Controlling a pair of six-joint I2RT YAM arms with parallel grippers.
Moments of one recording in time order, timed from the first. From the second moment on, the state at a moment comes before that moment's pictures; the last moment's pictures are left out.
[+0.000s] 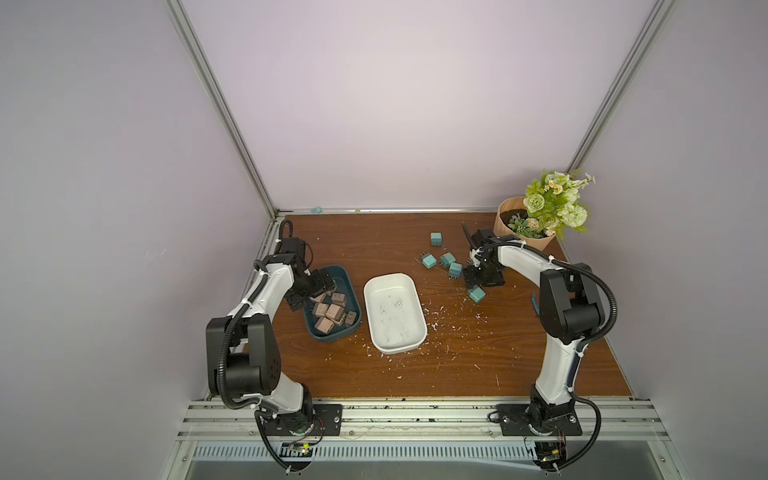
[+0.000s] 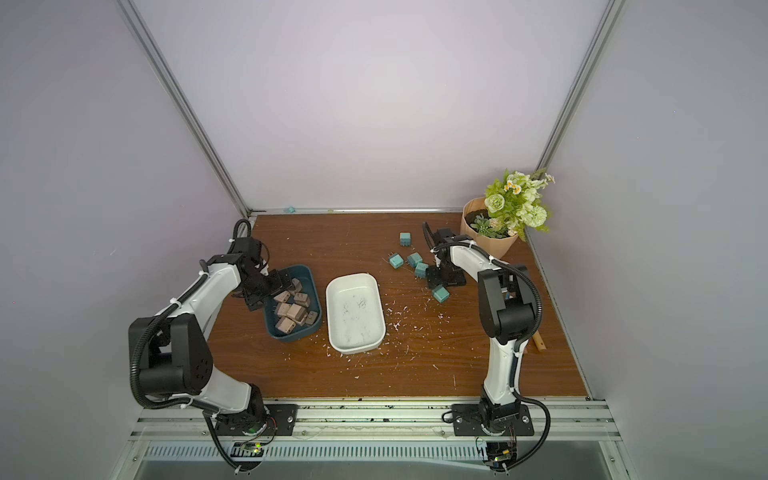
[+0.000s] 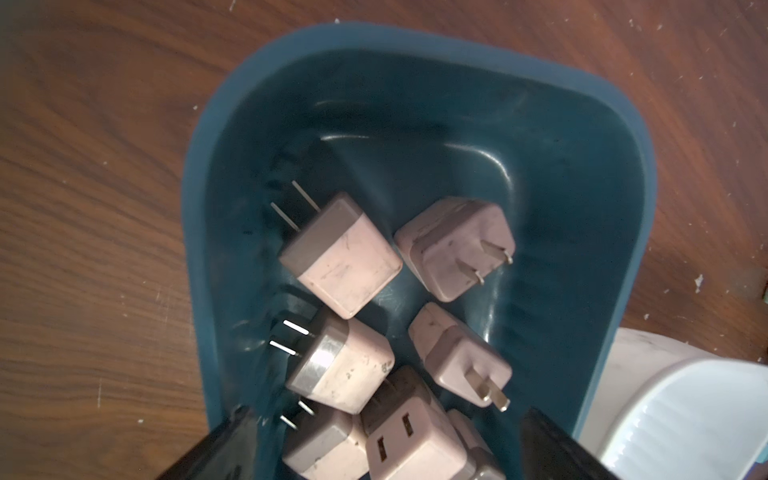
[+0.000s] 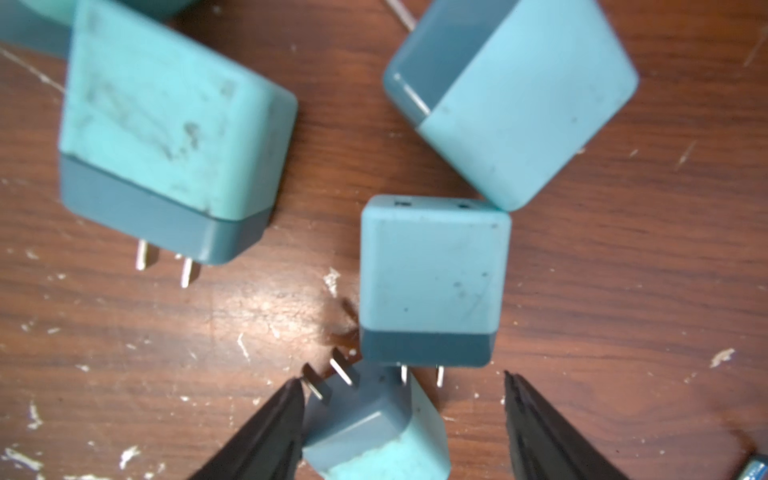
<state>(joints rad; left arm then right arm) 0.08 1.53 1.10 -0.87 0.19 -0.45 0.27 1.96 1.43 -0.87 0.01 0.15</state>
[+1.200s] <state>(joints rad) 0.08 1.50 1.07 -0.84 0.20 -0.47 0.30 1.84 1.25 -0.79 -0.15 0.21</state>
